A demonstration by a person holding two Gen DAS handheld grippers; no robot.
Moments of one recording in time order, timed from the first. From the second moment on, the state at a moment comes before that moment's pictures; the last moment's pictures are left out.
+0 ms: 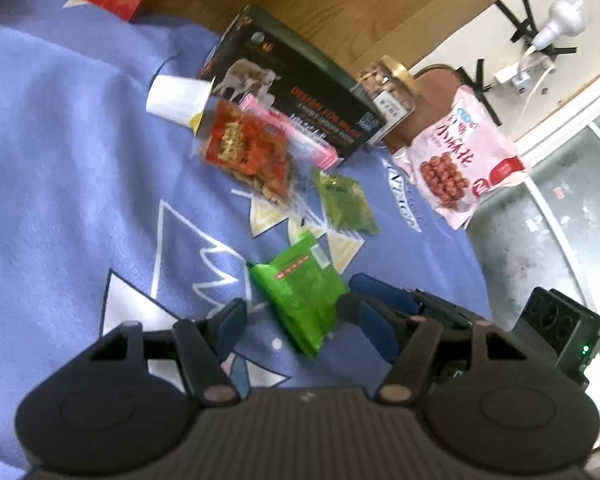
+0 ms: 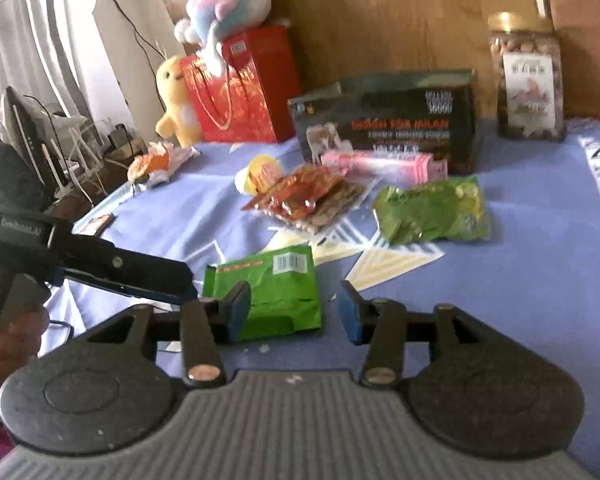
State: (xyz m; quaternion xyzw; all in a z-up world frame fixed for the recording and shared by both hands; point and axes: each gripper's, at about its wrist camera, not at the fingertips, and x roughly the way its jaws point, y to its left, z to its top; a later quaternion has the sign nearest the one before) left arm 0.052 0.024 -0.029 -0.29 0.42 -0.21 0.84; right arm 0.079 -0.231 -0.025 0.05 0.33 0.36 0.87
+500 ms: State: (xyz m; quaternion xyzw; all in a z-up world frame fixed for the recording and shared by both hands) left arm 0.036 0.010 -0.015 -0.19 0.41 -0.18 0.87; right arm 0.025 -0.229 -0.014 -0.04 0.29 0.41 0.86
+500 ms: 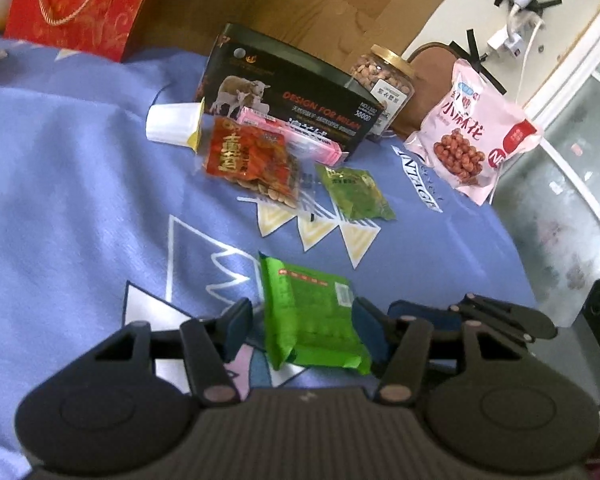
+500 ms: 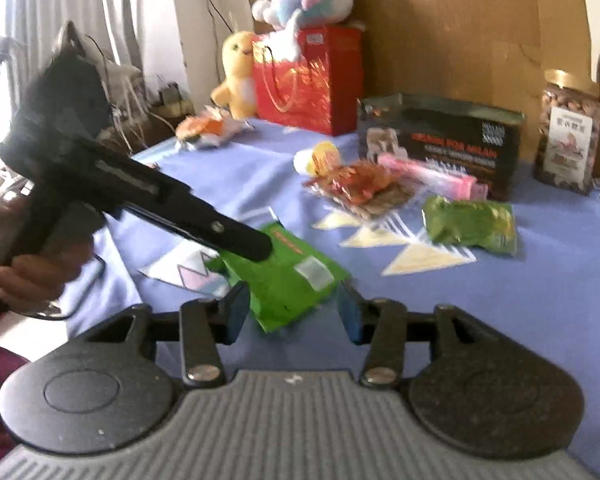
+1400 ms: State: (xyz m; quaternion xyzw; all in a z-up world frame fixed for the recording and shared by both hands) left arm 0.067 0.001 0.043 -0.13 0.32 -0.22 0.91; right arm 0.044 -0.200 0.012 -0.10 0.17 0.35 0.92
